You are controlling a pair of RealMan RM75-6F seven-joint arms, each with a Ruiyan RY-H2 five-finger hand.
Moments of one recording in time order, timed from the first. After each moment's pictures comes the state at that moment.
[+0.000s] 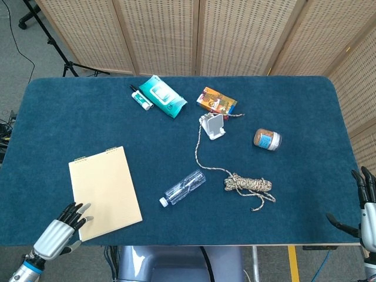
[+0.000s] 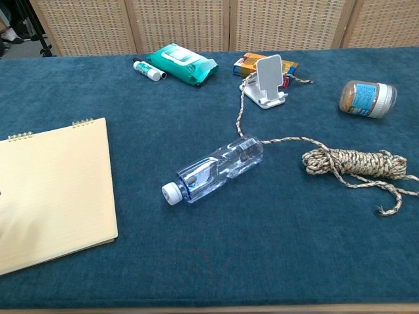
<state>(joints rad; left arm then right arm) -0.09 -1.52 0.24 -0.96 1.87 1.52 -0.19 -0.05 -1.00 0.10 -1.90 -1.47 1.62 -0.04</state>
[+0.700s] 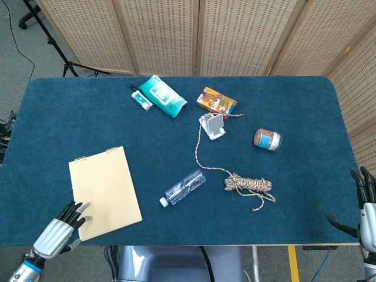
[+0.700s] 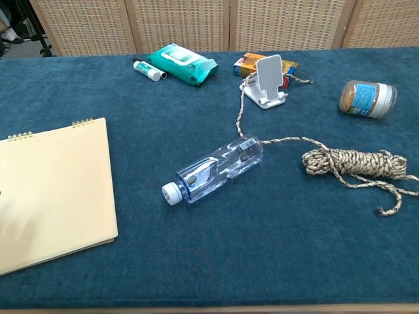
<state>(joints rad) -0.09 -1.54 0.24 -0.92 1.85 1.52 -0.21 -0.05 -1.01 0.10 -1.90 -1.47 1.62 -0.05</state>
